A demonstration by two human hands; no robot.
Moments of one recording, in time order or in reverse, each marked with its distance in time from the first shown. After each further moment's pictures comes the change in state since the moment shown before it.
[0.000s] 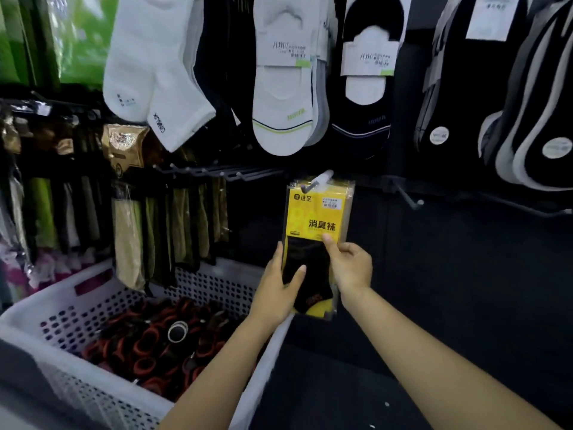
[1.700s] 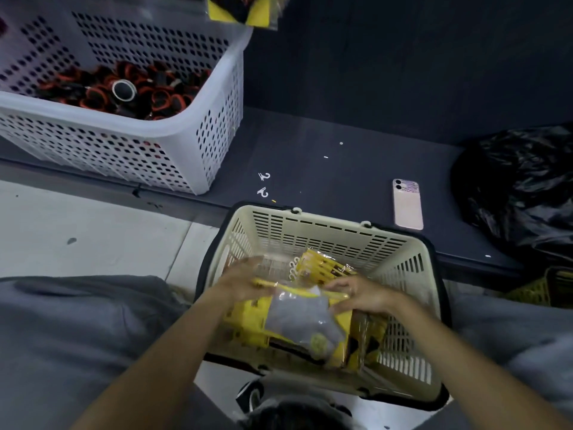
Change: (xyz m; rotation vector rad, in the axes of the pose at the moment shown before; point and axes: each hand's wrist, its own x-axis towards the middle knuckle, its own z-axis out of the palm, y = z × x) left_hand -0.373 -0.154 0.078 0.456 -0.873 -0.584; right_hand -0.294 0.283 -0.274 -0.577 -1.126 0.765
